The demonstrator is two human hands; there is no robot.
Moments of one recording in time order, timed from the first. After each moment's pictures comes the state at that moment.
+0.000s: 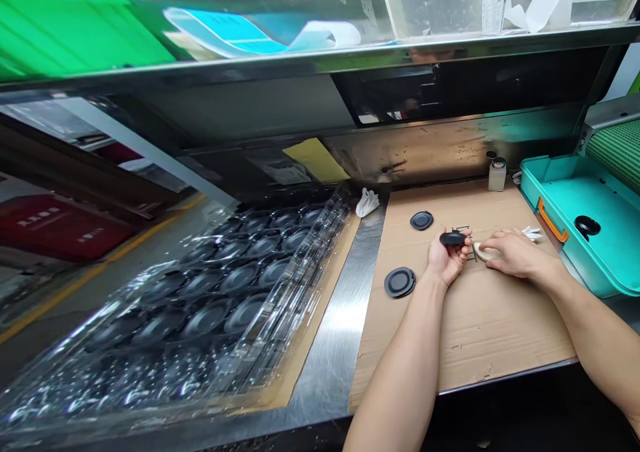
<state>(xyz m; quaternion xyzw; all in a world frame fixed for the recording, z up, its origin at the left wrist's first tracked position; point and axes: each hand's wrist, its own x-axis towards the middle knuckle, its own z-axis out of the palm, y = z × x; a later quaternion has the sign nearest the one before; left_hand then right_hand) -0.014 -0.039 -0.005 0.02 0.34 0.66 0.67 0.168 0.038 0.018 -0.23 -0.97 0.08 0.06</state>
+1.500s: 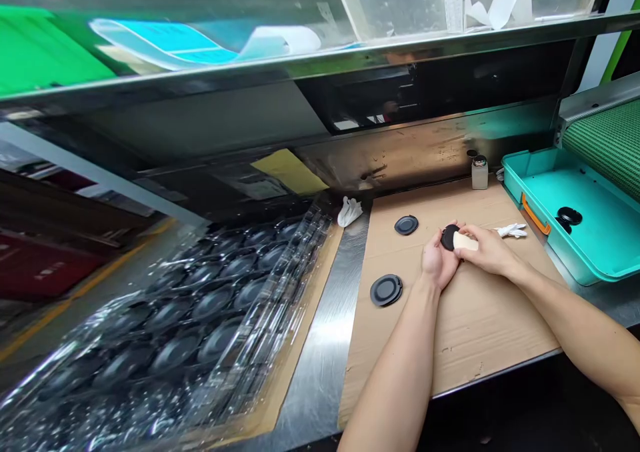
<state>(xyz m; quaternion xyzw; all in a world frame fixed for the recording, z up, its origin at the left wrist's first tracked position) 0.010 -0.030 -0.016 0.08 0.29 0.73 0.61 0.144 0.025 0.000 -0.31 -0.85 0.35 0.26</state>
